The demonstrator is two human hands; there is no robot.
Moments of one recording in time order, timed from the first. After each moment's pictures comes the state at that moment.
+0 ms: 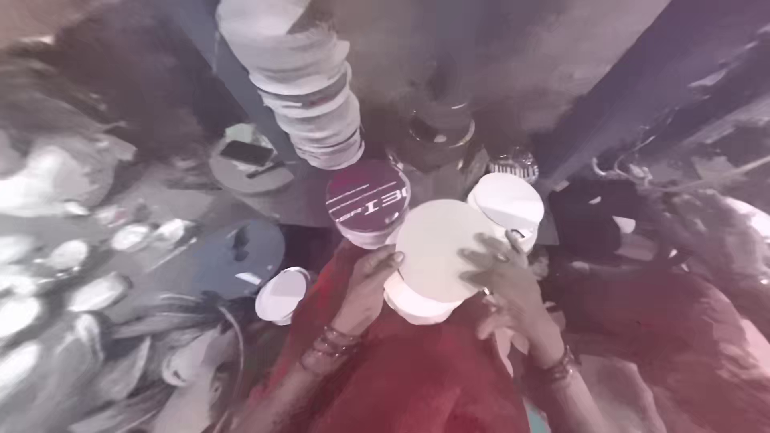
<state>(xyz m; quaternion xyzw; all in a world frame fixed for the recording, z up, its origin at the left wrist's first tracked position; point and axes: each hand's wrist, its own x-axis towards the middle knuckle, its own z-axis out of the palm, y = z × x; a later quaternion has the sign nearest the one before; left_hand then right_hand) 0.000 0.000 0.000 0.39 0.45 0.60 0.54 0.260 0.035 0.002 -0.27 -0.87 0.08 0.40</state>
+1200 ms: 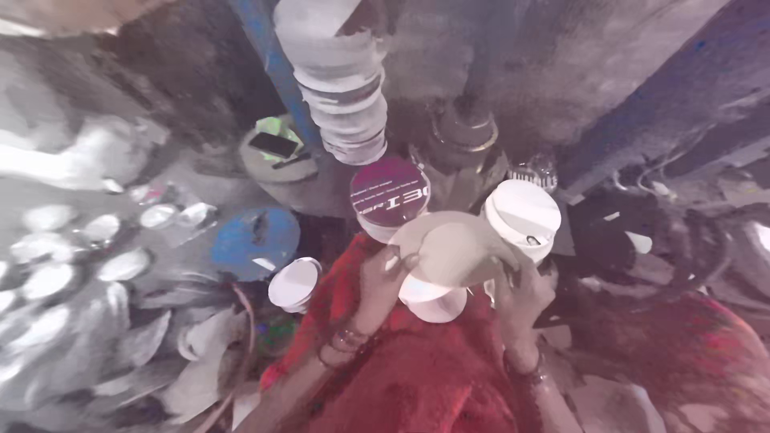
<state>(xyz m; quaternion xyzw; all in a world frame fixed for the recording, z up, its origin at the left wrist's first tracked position) -0.003 -0.011 -0.008 0.50 0.58 0.58 0.28 0.202 0.021 0.001 -0.47 -0.68 0.01 0.56</state>
